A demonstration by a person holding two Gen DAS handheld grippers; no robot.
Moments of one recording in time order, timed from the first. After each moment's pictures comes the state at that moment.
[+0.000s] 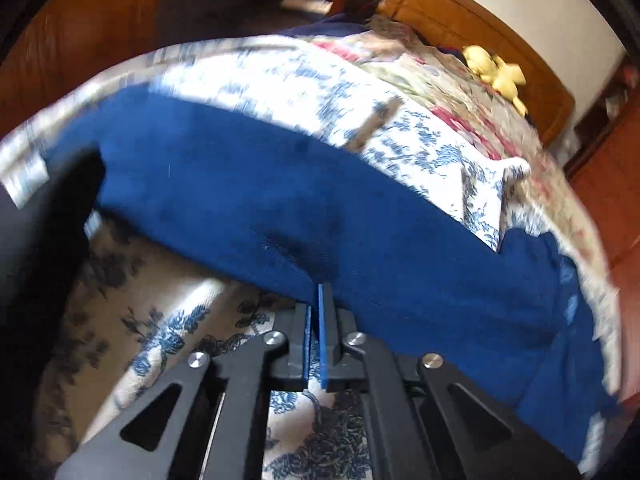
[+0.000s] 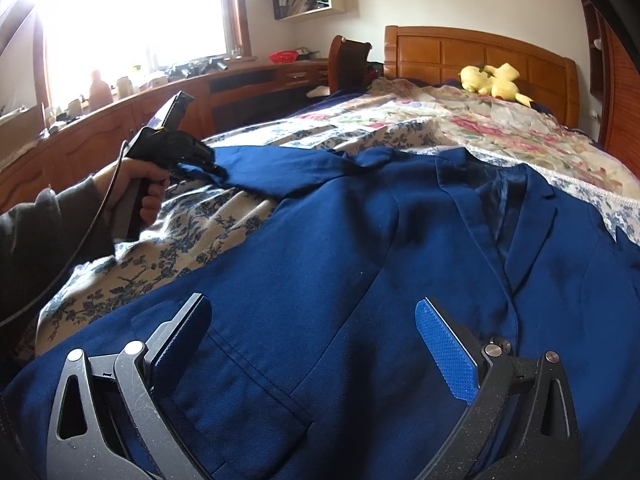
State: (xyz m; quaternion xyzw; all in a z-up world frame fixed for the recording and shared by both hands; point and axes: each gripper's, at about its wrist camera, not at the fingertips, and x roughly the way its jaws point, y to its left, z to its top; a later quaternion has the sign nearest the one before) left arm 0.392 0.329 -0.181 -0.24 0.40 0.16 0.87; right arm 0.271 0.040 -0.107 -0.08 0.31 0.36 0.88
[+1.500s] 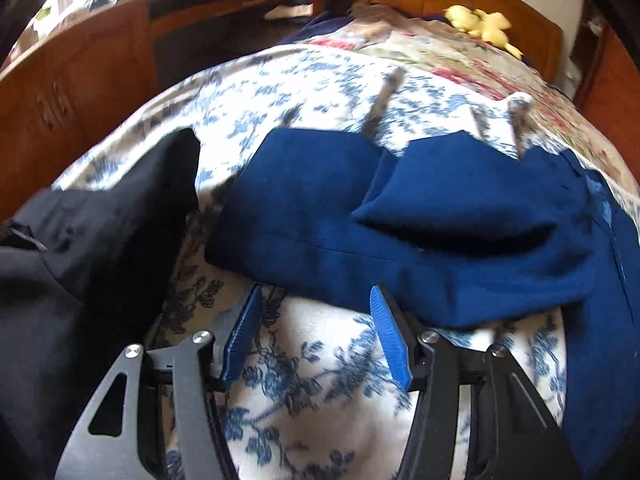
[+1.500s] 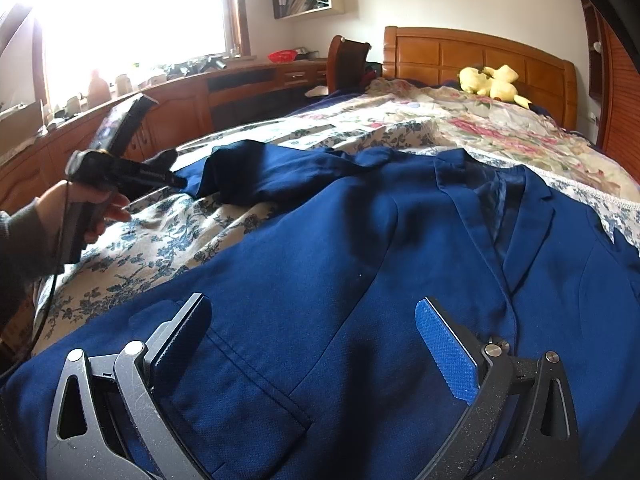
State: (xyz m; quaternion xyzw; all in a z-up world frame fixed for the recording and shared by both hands) left arm 0.331 0.339 -0.198 -0.15 0.44 0.18 0.86; right arm 0.270 0.041 -0.108 -0.08 0.31 0.36 0.88
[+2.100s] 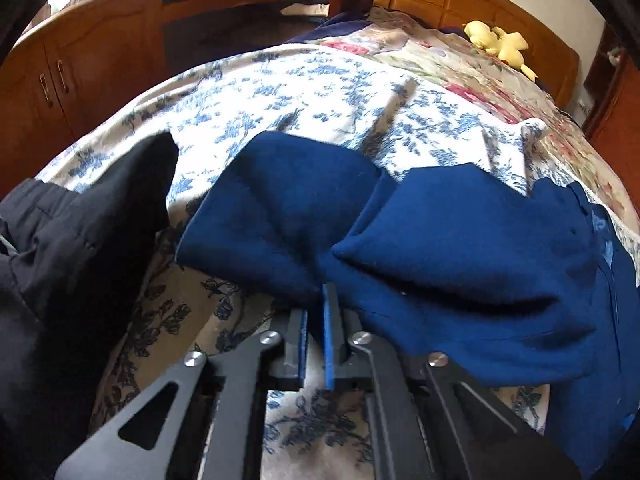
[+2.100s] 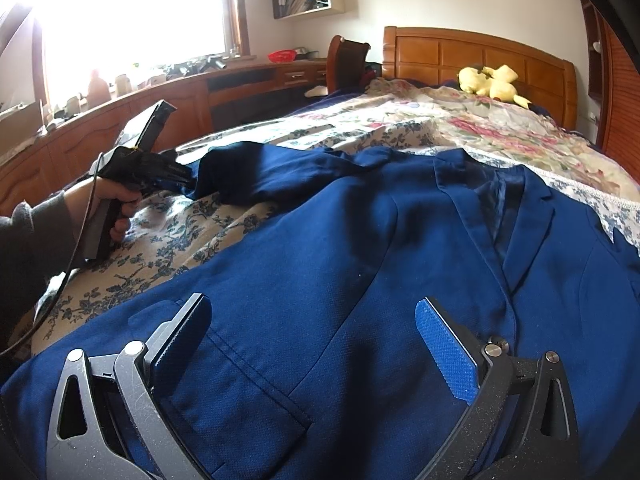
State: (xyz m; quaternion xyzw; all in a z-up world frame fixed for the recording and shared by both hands) left arm 0.353 0.336 -0.193 -0.17 0.43 0.20 0.87; right arm 0.269 0.041 -0.108 -0.08 0.31 0.36 0.88
